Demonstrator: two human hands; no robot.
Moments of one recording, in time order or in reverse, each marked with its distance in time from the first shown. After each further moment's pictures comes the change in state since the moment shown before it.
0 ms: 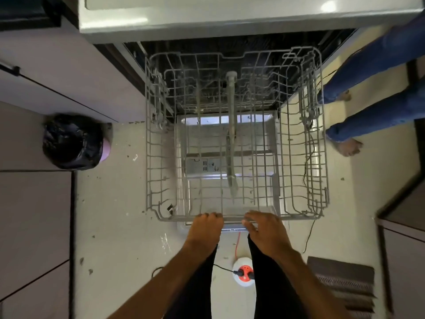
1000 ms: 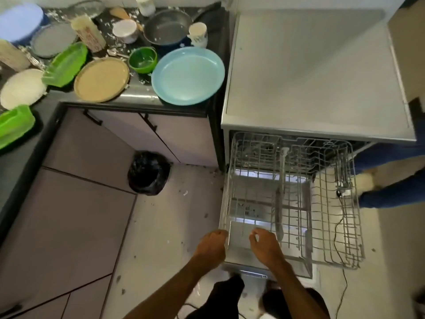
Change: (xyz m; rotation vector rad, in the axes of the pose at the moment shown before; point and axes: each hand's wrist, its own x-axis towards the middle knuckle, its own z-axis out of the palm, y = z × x) left_hand -0.142 -0.141 -0.073 -0.444 0.160 -0.188; right_hand -0.007 -0.235 -0.023 0.141 -0.038 0.139
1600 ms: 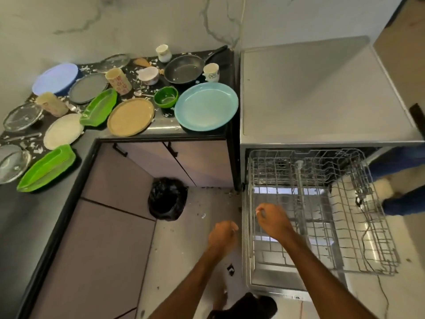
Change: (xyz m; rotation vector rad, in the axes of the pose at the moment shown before) left_hand 0.010 -0.056 -0.078 -0.190 0.172 -0.065; right_hand 0.016 -0.124 -0.032 -0.071 0.129 -0.186
